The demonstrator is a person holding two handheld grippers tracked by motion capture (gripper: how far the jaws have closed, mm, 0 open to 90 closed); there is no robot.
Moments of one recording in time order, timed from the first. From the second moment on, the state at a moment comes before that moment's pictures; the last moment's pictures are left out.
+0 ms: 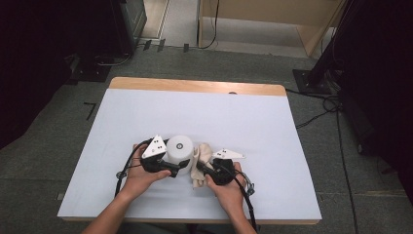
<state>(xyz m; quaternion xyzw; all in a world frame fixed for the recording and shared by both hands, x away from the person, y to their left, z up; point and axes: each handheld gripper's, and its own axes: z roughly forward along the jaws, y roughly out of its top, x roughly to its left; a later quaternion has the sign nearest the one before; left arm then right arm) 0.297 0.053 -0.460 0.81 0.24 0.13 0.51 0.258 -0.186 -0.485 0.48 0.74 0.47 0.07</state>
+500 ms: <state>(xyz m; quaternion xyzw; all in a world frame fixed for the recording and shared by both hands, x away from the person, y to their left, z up) 0.285 0.050 -0.457 0.80 0.28 0.13 0.52 0.262 -0.197 -0.487 0.50 0.73 0.47 0.07</state>
